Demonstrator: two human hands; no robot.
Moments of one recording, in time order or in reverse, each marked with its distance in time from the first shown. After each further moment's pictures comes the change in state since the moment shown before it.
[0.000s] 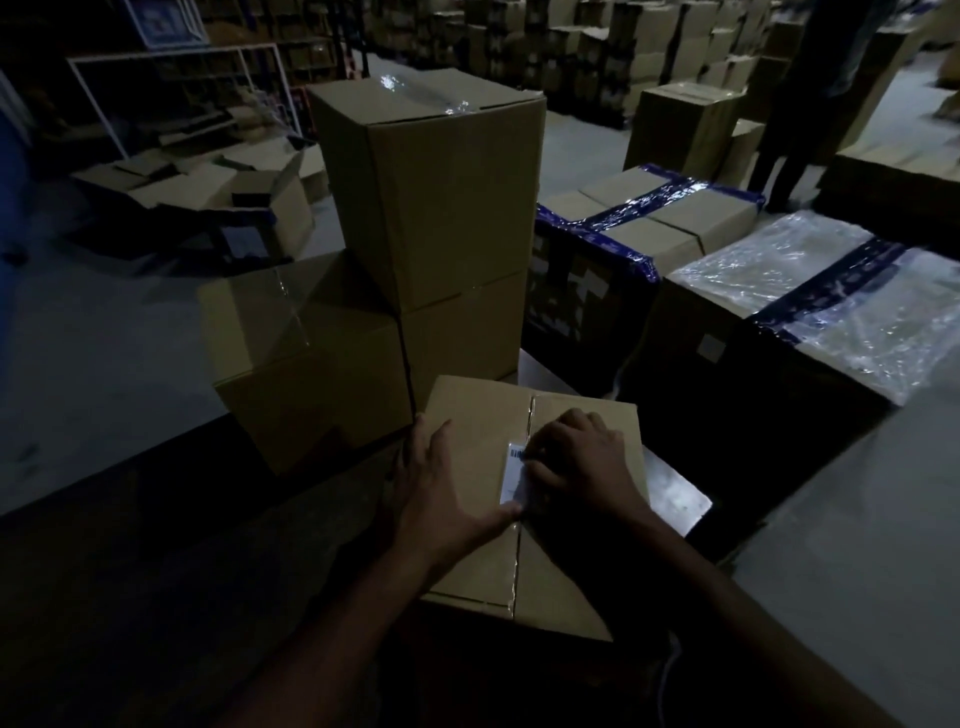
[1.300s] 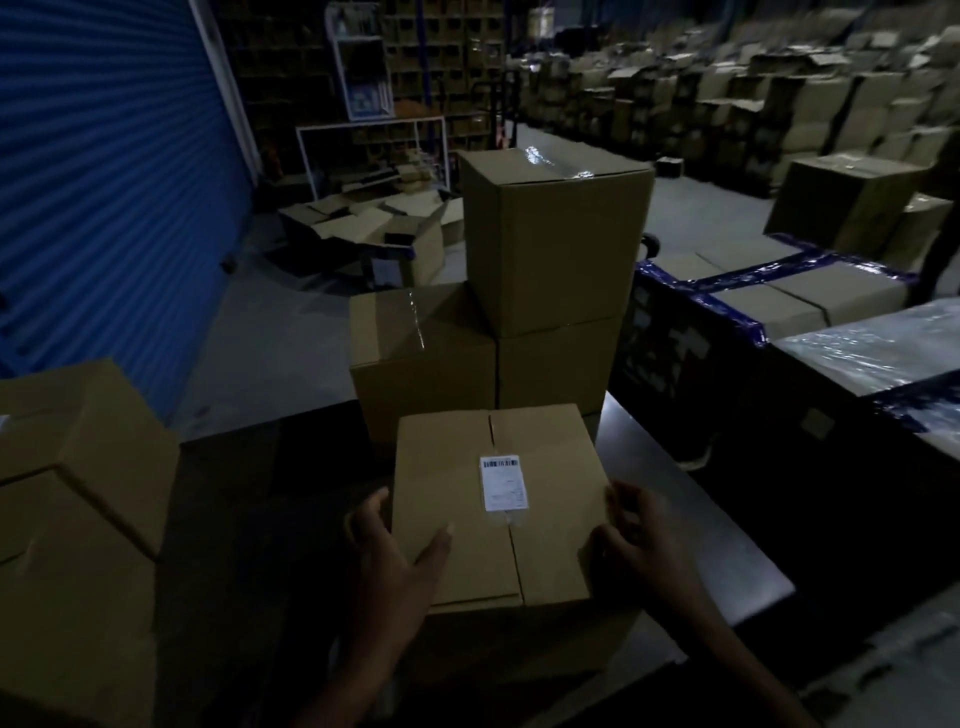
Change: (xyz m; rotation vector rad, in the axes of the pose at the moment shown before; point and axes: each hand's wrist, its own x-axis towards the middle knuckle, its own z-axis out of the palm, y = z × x) left_hand -0.119 -0.040 -0.014 -0.443 0.544 -0.398; right_hand -0.070 0.010 0.007 0.501 -0.065 0.106
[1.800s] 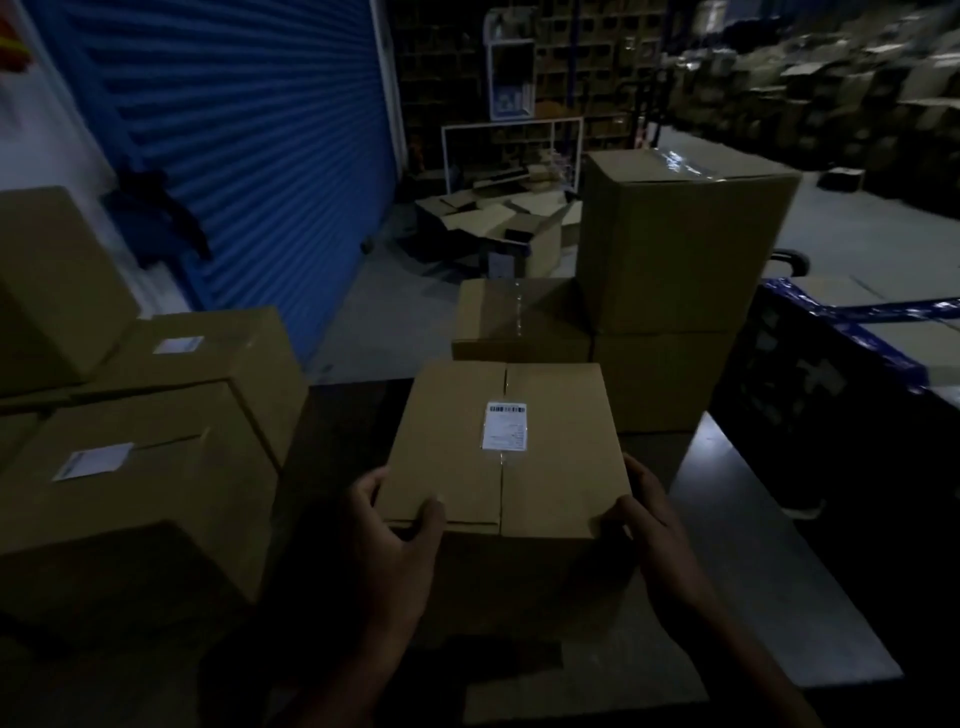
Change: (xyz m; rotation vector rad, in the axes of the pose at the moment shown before) left_hand -0.055 0.011 -0.047 -0.126 0.443 -0.069; right_hand -0.019 -0.072 0.007 0.656 -0.402 0.062
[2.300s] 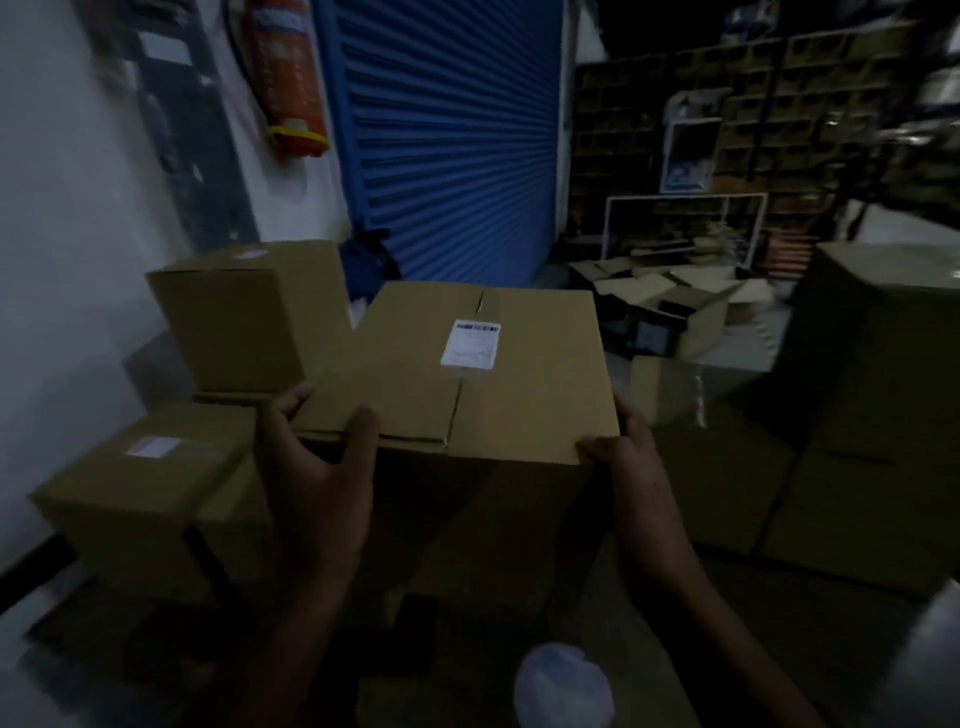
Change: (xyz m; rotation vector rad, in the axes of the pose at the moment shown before) left_hand 0.109 0.055 -0.185 -0.153 0.558 0.231; right_hand 0.023 -0.116 0.206 0.126 -0.358 -0.328
